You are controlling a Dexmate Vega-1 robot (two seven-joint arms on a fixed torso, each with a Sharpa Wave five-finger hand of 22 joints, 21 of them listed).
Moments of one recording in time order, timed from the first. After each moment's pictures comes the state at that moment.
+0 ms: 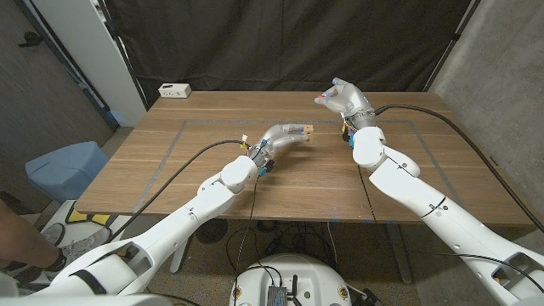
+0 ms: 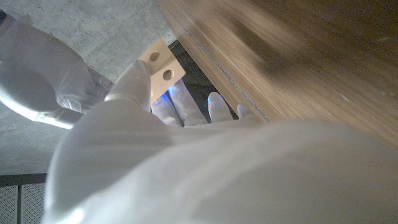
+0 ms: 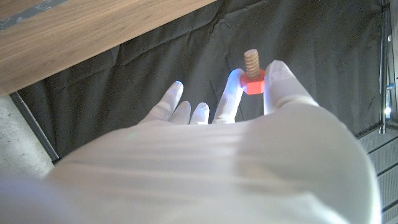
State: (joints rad) left arm 0.74 0.42 0.67 -1.40 -0.20 -0.22 0.07; left_hand 0.92 -0.01 0.39 -0.15 0.18 0.83 -0.22 0.22 0.19 0.81 -0.22 0.26 0.37 0.32 -0.04 0.20 0.18 0.04 0.13 0.20 0.17; right arm -0.86 -0.59 -0.53 -2.01 -0.17 -0.49 -0.46; right_hand 0.86 -0.12 0.43 -0.15 0.18 0.87 -0.08 0.61 0.32 0.31 -0.07 0.20 0.19 0.22 -0.04 0.22 0.20 0.47 -0.05 0.19 0.16
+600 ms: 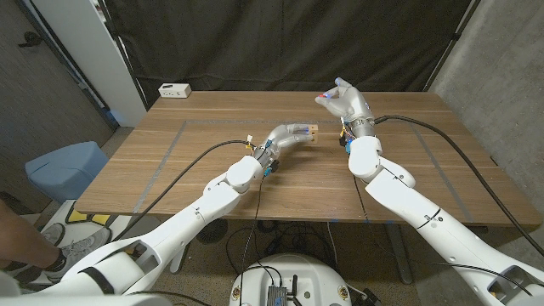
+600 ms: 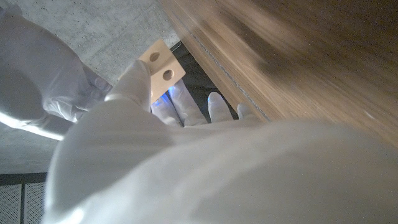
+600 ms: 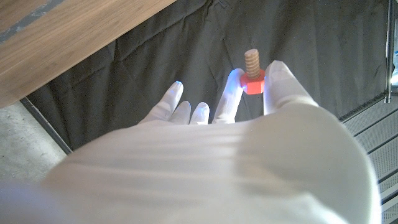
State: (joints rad) left arm 0.72 0.38 0.69 -1.36 -0.19 -0.24 0.07; left_hand 0.92 -0.01 0.39 -0.15 0.18 0.83 -0.22 0.21 0.19 0.81 -0.22 0.26 0.37 0.32 -0.04 0.20 0.18 0.04 0.13 0.20 0.17; right arm -0.92 -0.55 -0.53 -1.99 -0.16 -0.40 -0.58; right_hand 0.85 -0.12 0.43 -0.15 0.18 0.87 -0.08 0.61 0.31 0.31 -0.07 0.20 0.19 0.22 -0.04 0.22 0.20 0.47 -0.05 0.19 0.16
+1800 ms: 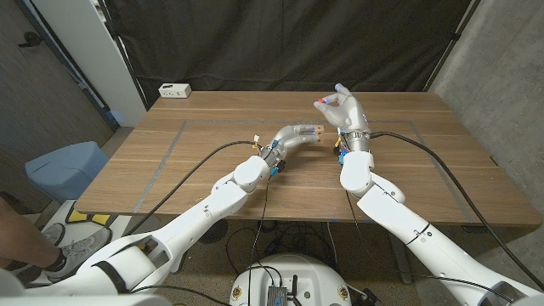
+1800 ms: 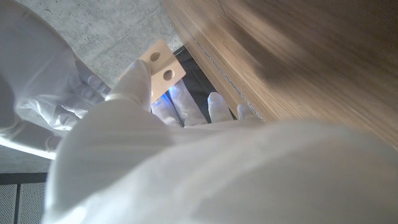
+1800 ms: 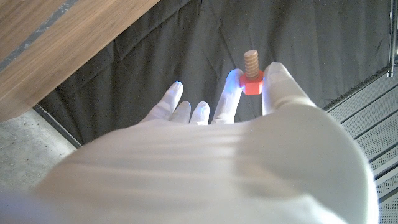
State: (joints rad) left arm 0.69 0.33 0.71 -1.29 -0.20 -0.26 0.05; left_hand 0.93 0.00 0.38 -0.15 0.19 0.83 -0.22 0.21 0.19 0.82 -0.22 0.25 0.37 0.32 -0.04 0.20 0.18 0.04 0.13 0.20 0.17; right arm -0.98 -0.49 -0.54 -1.93 -0.20 -0.26 -0.70; right_hand 0.86 -0.10 0.42 -0.15 0.18 0.85 -0.08 0.60 0.29 0.31 -0.08 0.20 0.19 0.22 -0.04 0.22 0.20 0.47 -0.05 0.19 0.16
